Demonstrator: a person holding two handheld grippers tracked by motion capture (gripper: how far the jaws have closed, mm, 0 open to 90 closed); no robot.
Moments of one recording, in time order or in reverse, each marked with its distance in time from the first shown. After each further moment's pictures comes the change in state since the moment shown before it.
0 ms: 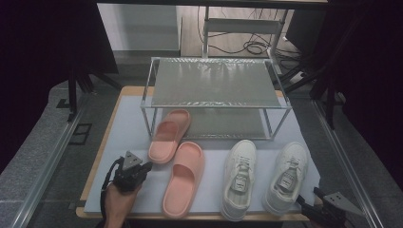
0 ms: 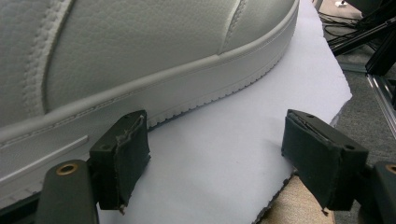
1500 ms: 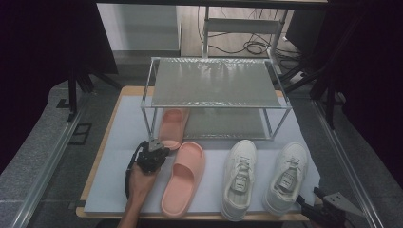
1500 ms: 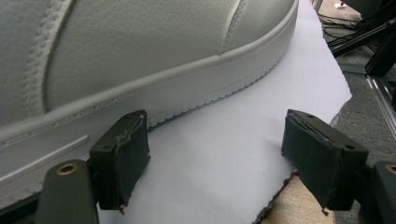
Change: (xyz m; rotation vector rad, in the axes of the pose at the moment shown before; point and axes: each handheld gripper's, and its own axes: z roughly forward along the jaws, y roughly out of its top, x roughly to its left) left arm -0.005 0.045 0.081 0.004 -0.001 0.070; right arm 0.000 -0.001 0.000 -0.008 -0.001 -0.002
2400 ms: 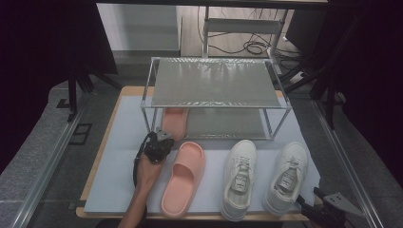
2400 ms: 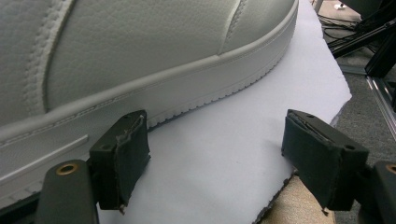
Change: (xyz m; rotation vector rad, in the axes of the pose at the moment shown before) left arm 0.009 0.022 0.031 0.005 0.034 0.014; right arm 0.000 -0.001 0.000 -0.003 0.000 0.002
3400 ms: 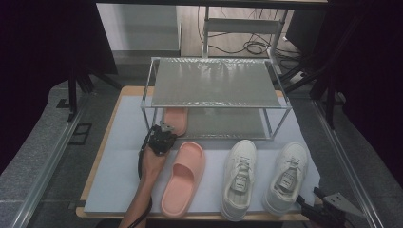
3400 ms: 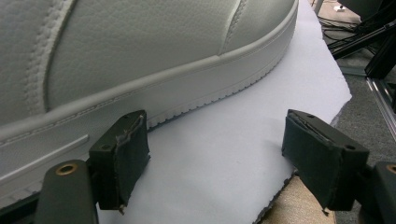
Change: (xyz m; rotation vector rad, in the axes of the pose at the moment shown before) left arm 0.010 0.016 0.026 0.037 -0.008 -0.034; right arm 0.000 -0.001 0.000 -0.008 0.000 -0.002
